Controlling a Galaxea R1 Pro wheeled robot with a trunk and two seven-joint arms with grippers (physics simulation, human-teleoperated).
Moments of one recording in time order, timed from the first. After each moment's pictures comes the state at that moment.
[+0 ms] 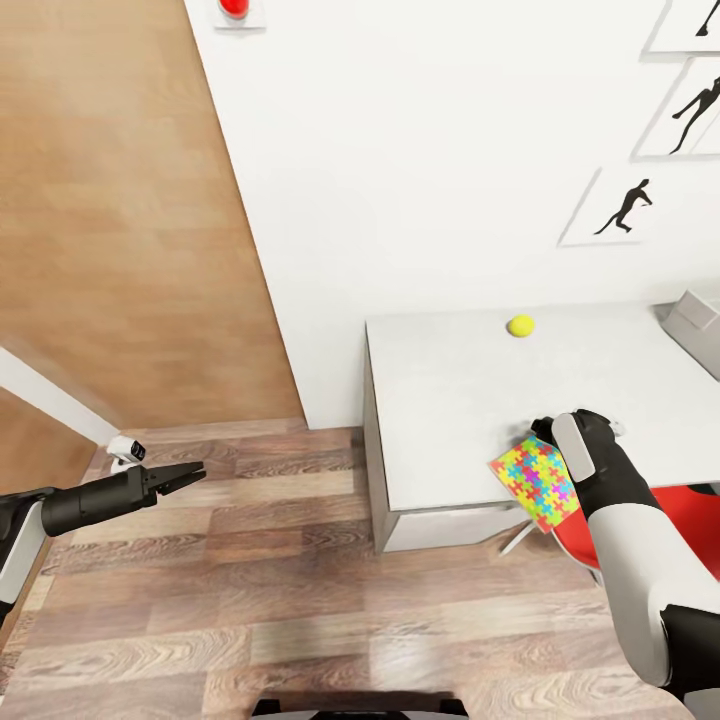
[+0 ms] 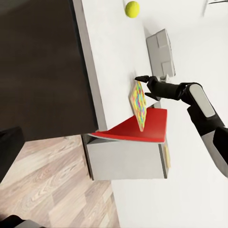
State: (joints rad) left arm -0.54 0.41 0.25 -1.19 0.38 1.01 -1.32; right arm -0.96 -0.16 -0.15 -0.83 -0.46 0.65 -0.59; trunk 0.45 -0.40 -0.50
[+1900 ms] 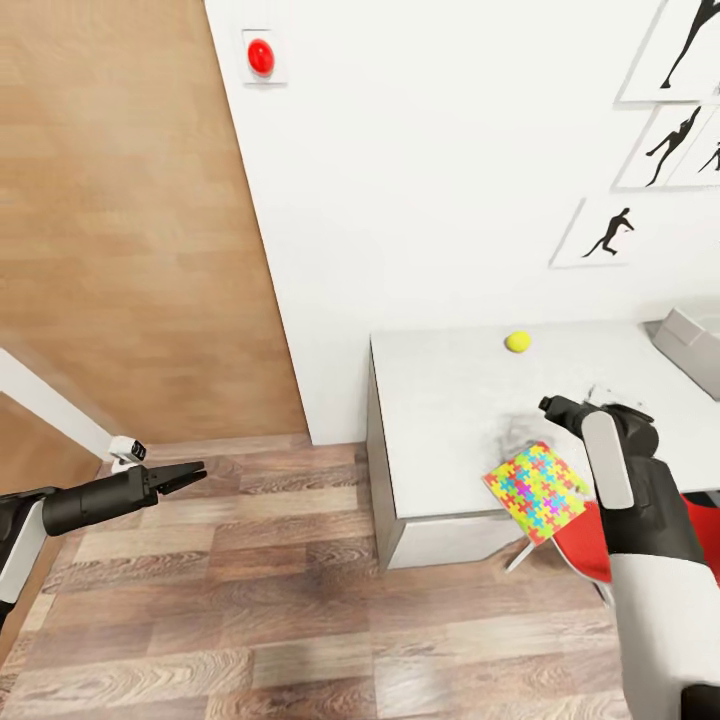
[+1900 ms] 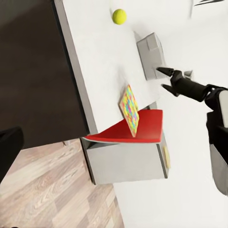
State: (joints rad) left arm -0.54 0.41 0.25 -1.20 0.38 1.01 -1.32; right arm -0.80 -0.15 -0.16 -1.36 -0.55 0.83 -0.60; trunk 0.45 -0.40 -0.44
